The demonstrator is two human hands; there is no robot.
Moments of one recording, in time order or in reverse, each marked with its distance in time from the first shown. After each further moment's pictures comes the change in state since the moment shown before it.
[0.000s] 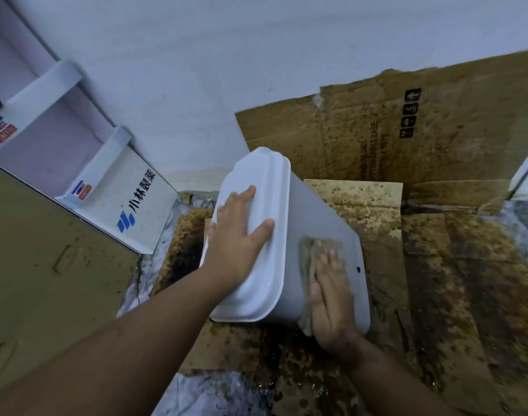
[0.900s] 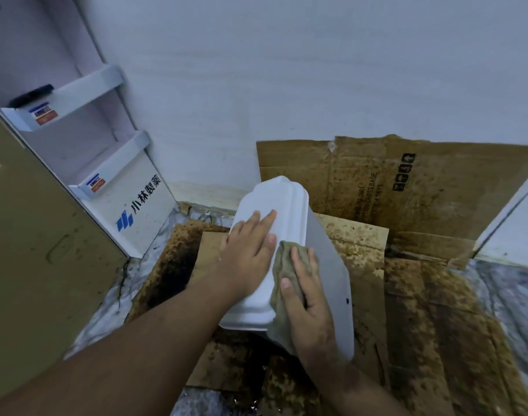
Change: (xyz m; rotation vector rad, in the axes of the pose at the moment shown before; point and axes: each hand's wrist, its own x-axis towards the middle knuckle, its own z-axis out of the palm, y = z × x) left_hand -0.006 -0.015 -0.011 0.189 -0.044 0.071; right_hand 0.018 -0.120 0.001 0.325 -0.053 0.220
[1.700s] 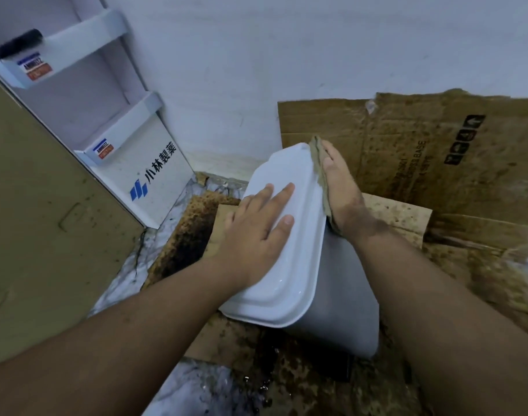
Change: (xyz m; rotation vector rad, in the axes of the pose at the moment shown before) left_hand 0.002 -0.004 -0.001 -0.024 -0.010 -0.005; right_hand 0.191 0.018 -0.014 0.109 -0.147 0.012
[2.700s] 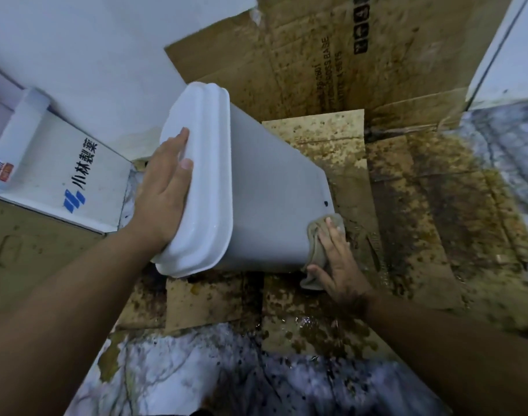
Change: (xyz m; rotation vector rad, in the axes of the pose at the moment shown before) left_hand 0.001 -0.008 -0.001 -0.080 0.044 0.080; right_hand -0.254 0.199 -0.077 -0.634 -0.042 0.090
